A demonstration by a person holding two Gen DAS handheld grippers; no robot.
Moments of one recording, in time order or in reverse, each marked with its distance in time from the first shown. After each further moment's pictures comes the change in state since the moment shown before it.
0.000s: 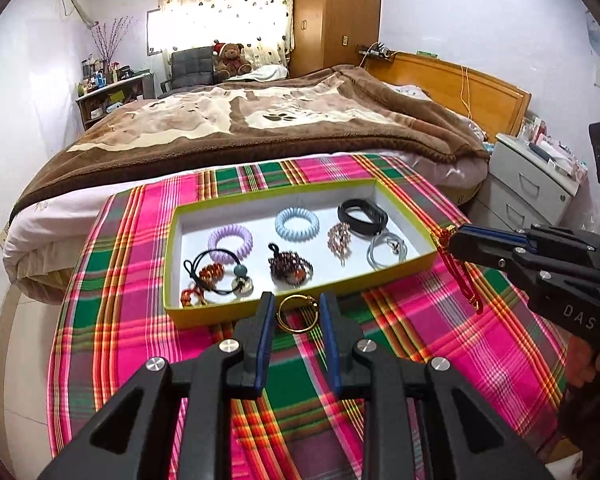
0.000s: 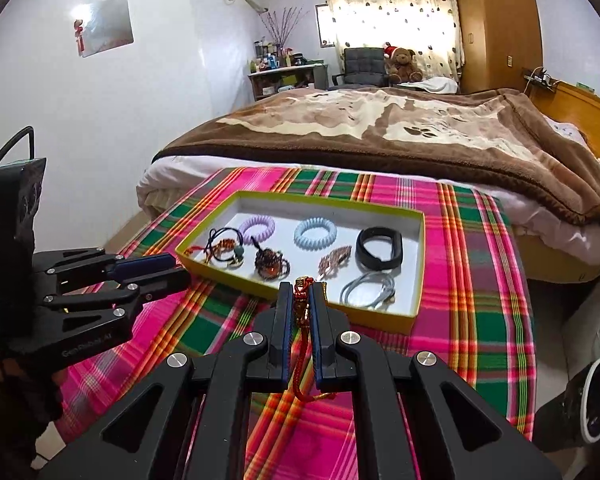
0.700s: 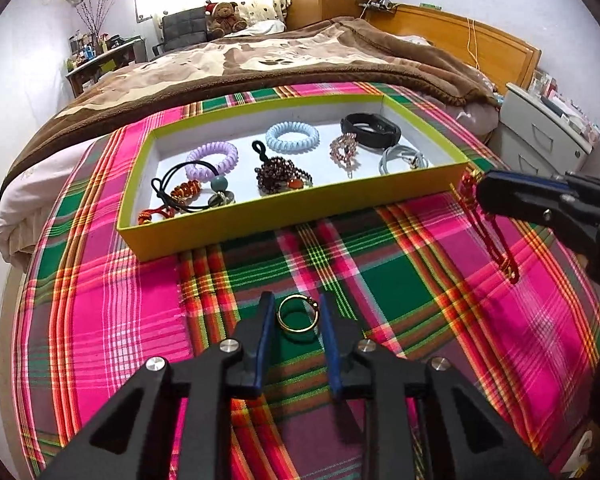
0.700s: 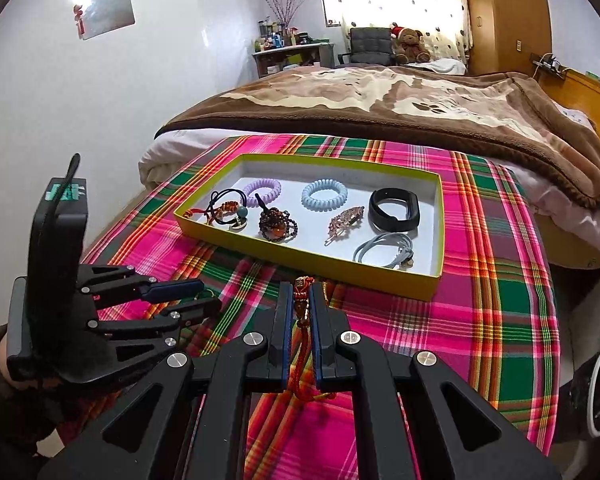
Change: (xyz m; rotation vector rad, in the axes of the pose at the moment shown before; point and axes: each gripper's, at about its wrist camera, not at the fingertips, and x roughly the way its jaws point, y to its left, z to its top) left arm 0.045 -0.010 -0.047 0.027 0.163 0.025; right arm 0.020 0.003 -0.026 -0.005 0.078 0.021
